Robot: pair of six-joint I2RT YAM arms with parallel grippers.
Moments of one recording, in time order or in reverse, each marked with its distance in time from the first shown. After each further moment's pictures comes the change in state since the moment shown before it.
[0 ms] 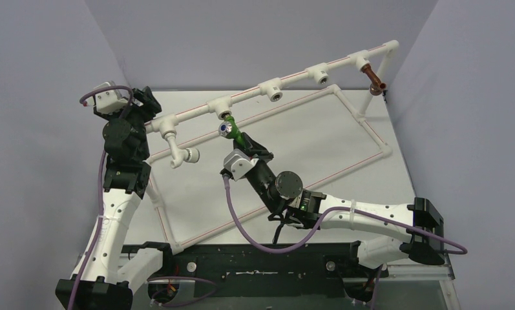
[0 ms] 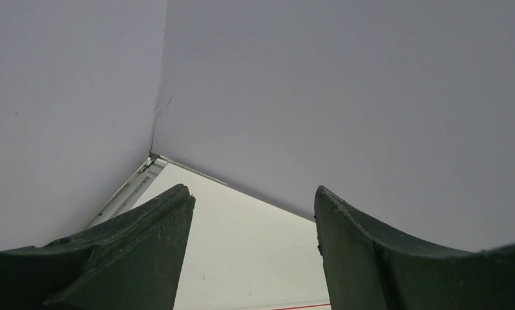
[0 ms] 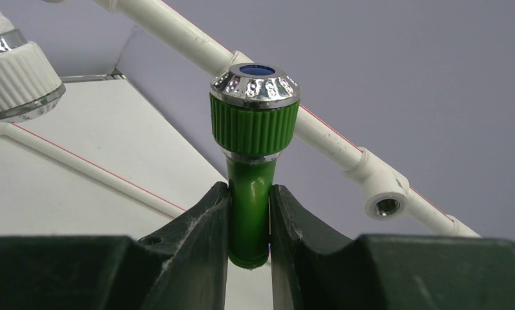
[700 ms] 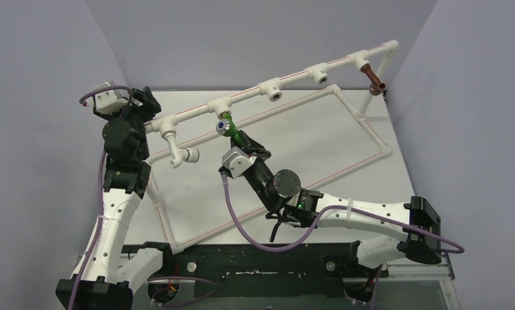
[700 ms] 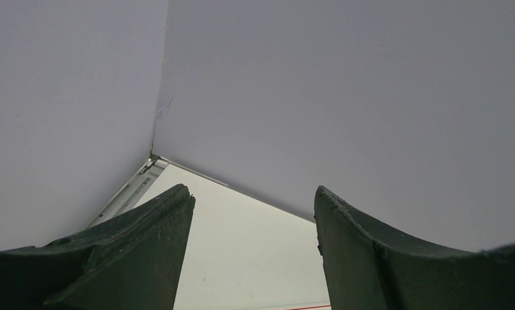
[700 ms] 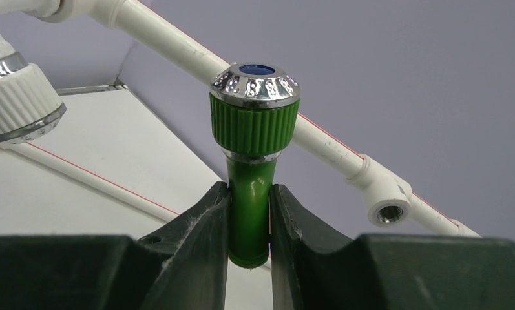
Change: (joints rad) left arm 0.003 0.000 -0.001 0.003 0.003 0.000; right arm -0.006 0.020 0.023 0.020 -0.018 0.019
